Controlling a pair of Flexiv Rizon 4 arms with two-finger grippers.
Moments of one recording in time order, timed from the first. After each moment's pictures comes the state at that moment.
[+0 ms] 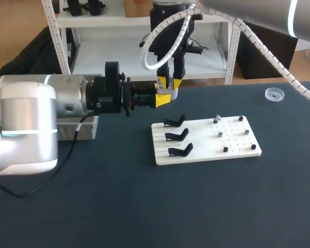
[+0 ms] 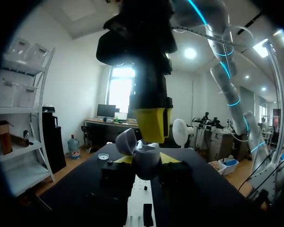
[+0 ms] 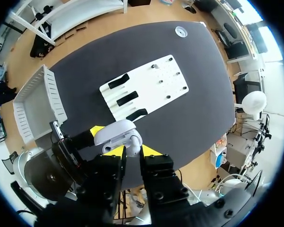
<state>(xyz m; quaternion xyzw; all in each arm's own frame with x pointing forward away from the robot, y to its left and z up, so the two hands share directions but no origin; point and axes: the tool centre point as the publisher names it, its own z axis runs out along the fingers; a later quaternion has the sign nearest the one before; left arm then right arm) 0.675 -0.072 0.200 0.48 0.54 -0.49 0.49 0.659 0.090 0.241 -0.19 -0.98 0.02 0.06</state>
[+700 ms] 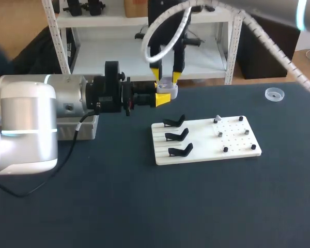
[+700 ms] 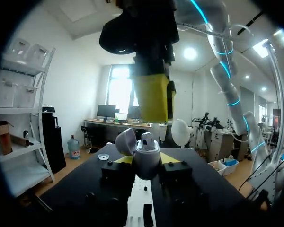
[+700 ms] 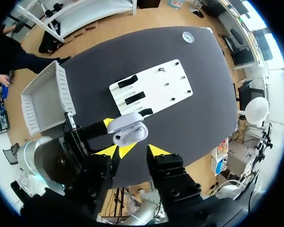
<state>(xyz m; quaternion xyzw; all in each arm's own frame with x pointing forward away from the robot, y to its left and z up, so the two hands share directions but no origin) 0.675 -0.072 0.201 0.48 0.54 -0.49 0.49 0.657 0.098 0.270 -0.15 -0.99 -0.01 0.04</state>
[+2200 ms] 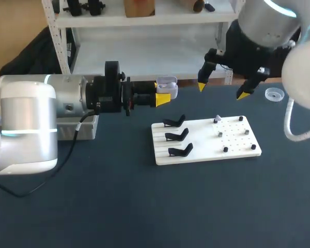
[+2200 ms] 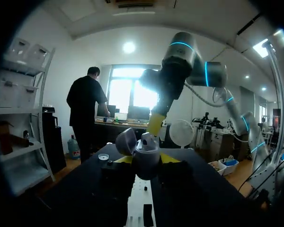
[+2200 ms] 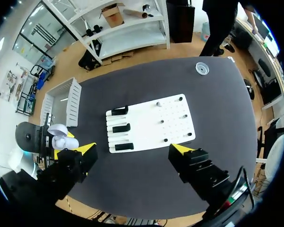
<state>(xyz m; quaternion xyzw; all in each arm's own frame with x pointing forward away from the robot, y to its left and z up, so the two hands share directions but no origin) 0.675 -0.072 0.201 0.48 0.54 -0.49 0.49 0.664 -0.024 0.214 -0.05 -0.98 -0.14 -0.15</state>
